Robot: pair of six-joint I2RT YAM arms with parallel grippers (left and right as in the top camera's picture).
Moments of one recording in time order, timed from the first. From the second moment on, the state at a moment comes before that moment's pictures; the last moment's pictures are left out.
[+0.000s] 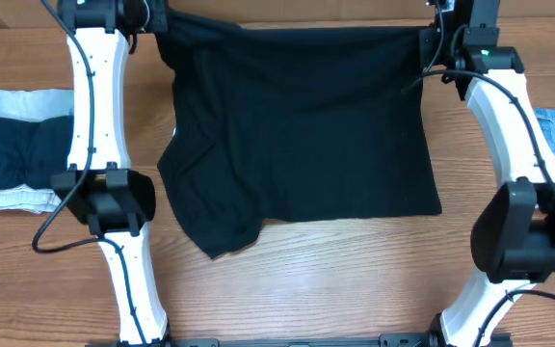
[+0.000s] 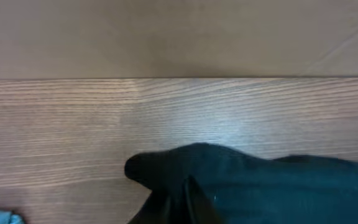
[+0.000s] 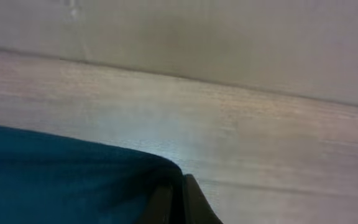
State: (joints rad) left arm 0.03 2.39 2.65 -1.08 0.08 -0.02; right arm -0.01 1.99 1.75 -0.45 0.05 -0.18
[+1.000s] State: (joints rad) left arm -0.19 1.89 2.89 -1.68 -0.04 -0.09; right arm -0.05 1.65 1.75 -1.08 -0.15 0.15
